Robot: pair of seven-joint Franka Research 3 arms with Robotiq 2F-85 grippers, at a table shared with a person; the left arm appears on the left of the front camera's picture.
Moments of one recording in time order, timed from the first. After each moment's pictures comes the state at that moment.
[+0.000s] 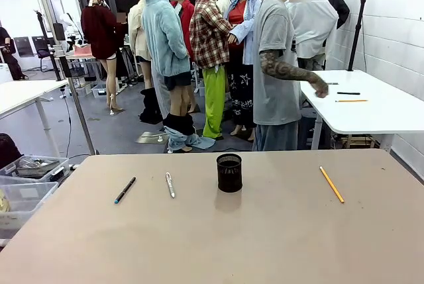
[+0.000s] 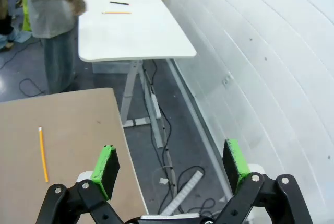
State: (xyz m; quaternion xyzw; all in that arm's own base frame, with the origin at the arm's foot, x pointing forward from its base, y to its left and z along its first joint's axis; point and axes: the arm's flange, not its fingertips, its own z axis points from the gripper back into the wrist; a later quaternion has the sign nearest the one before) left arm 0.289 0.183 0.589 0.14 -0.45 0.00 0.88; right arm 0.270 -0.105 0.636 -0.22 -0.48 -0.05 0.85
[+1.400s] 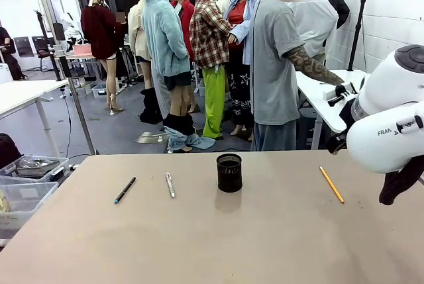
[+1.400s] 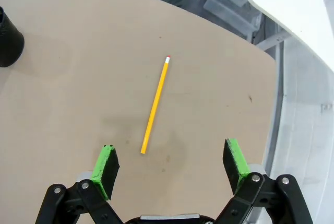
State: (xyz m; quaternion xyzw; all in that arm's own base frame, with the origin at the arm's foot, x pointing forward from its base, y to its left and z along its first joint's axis) left arm 0.289 0.183 0.589 0.14 -0.45 0.00 0.88; right arm 0.409 0.055 0.444 -0.09 -0.32 0.19 0.92
